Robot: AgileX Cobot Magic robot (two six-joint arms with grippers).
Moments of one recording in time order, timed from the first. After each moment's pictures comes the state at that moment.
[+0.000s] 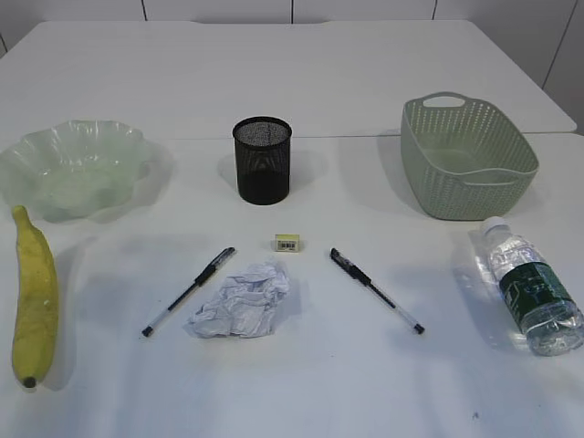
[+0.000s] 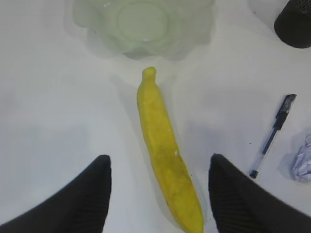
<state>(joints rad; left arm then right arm) -0.07 0.98 -0.71 0.02 0.57 -0.19 0.02 0.92 -0.80 0.27 0.81 -0.17</state>
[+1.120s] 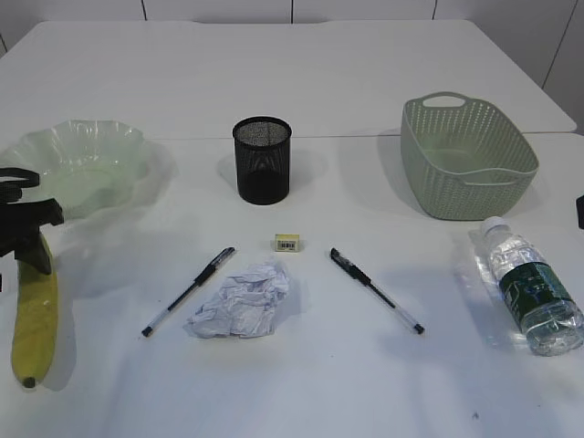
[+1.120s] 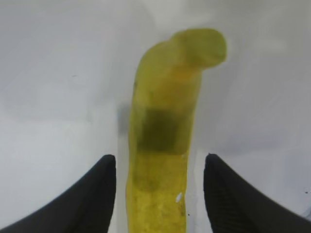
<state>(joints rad) -0.07 1.73 -0.96 -0.03 0.56 -0.49 0.06 0.92 -0.80 0.30 0.82 -0.18</state>
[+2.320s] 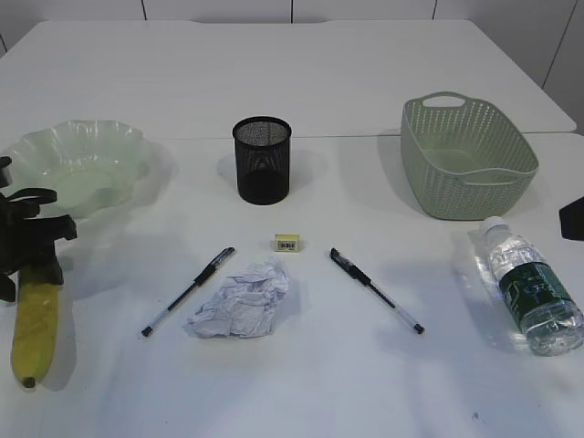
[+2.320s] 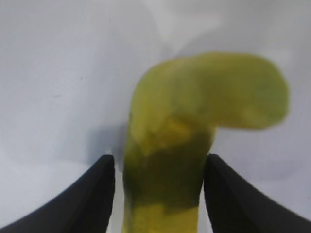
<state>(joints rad) -0.07 1.84 -0.96 -0.01 0.47 -0.49 0.06 0.98 -0.80 0.32 0.83 -0.18</state>
